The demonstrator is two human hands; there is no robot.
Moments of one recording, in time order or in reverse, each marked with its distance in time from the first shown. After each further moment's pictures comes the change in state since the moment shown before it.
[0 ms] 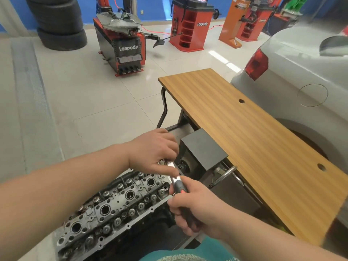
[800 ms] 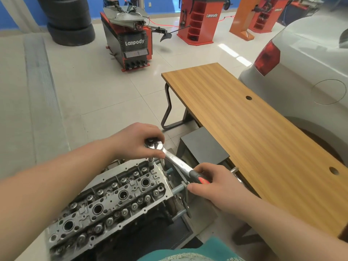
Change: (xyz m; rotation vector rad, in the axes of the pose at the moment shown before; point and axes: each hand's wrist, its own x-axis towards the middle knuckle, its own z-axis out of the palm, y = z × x) left_hand -0.006 -0.021 0.003 -0.467 0.167 -0.420; right_hand -0.006 -0.022 -0.089 -0.693 0.358 -0.224
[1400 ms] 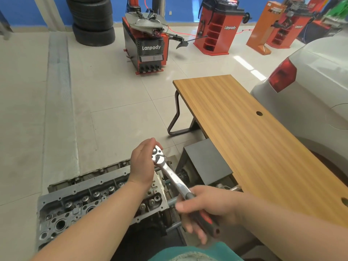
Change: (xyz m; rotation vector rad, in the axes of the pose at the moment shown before) left_hand 0.016 0.040 0.096 -0.964 0.994 -0.683; right_hand 0.045 0.001 -0.016 0.408 -0.897 0.227
